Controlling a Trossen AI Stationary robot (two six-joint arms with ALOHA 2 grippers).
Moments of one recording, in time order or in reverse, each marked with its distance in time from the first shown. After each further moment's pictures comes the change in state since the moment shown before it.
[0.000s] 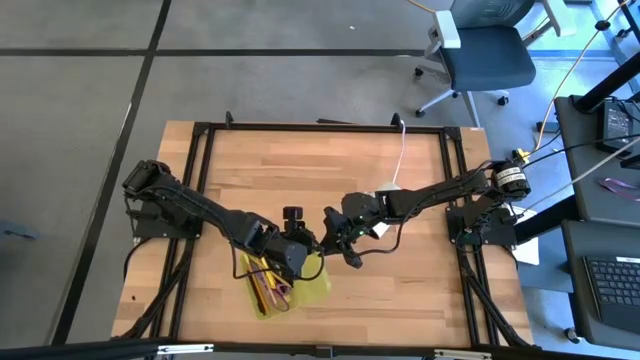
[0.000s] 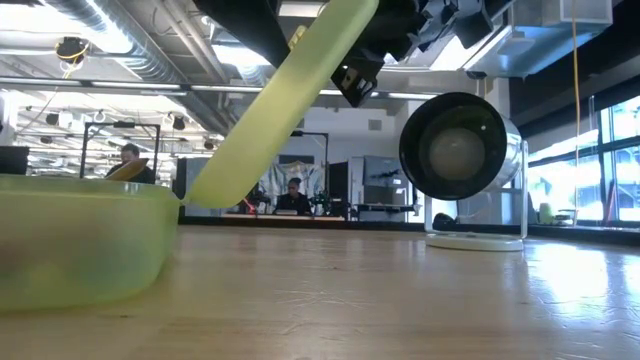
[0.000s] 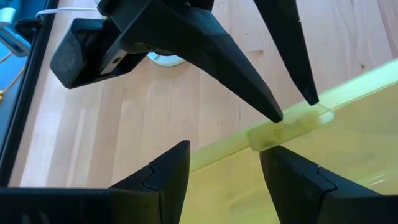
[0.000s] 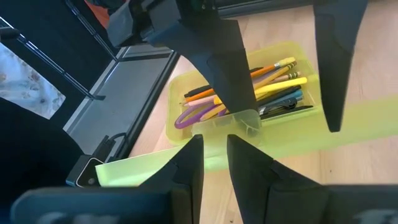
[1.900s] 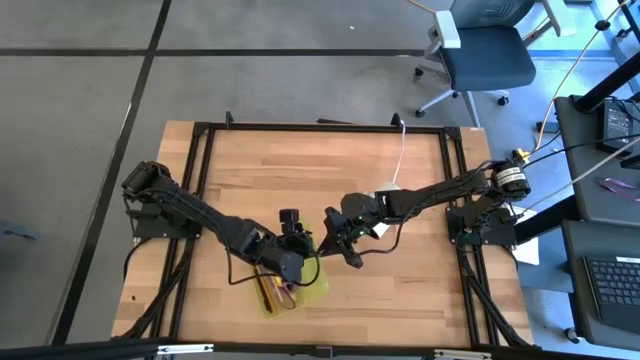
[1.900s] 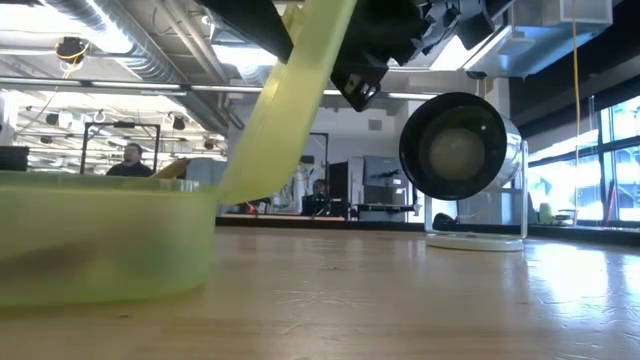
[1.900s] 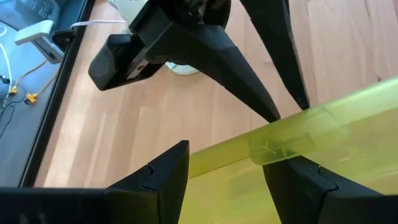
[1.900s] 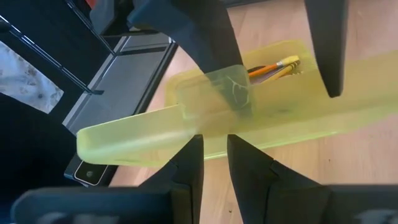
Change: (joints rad) left arm -0.050 0.003 -0.001 0.010 -0.129 -0.042; right arm 0.000 0.000 0.000 -0.032 0.001 -0.003
